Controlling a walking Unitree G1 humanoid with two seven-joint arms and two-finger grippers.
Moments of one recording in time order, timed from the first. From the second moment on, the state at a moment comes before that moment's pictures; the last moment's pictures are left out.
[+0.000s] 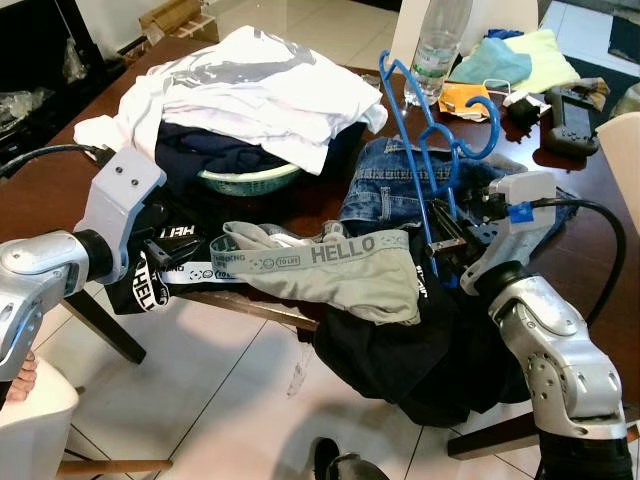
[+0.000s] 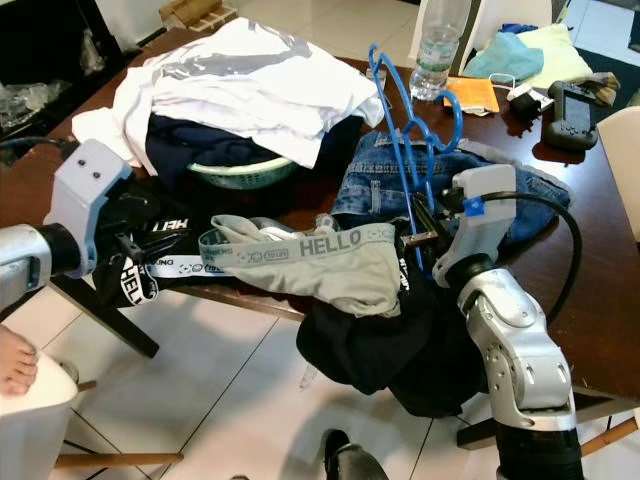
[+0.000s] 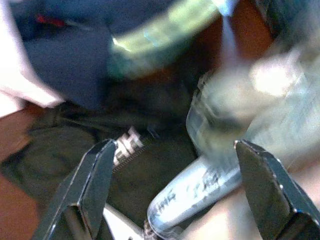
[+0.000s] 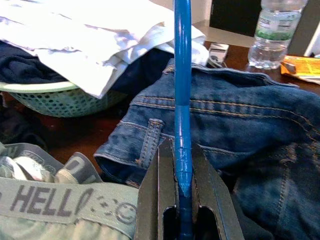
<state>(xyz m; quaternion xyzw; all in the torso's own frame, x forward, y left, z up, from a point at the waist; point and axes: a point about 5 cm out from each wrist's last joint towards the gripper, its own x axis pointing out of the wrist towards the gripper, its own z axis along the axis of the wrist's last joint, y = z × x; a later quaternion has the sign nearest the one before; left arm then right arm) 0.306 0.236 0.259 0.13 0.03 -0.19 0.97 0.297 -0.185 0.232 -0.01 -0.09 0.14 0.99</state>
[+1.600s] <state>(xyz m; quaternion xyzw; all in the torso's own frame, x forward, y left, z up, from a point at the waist) 0.337 0.184 0.195 -0.34 0.17 -0.11 0.92 0.300 -0.188 0.230 -0.02 -0.08 0.14 0.99</state>
